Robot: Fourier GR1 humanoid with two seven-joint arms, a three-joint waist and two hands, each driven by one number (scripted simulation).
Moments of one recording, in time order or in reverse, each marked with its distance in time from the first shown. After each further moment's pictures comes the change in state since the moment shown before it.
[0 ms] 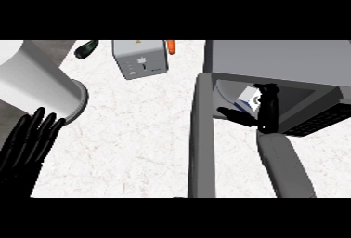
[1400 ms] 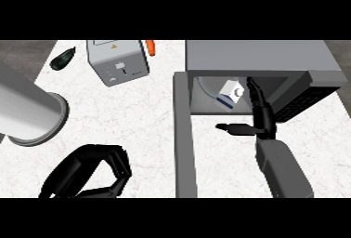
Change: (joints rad) left arm -0.071 -0.001 -0.244 0.213 -0.221 -0.086 -0.071; right arm -0.004 -0.008 -0.033 0.176 -0.202 0.393 0.168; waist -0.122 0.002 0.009
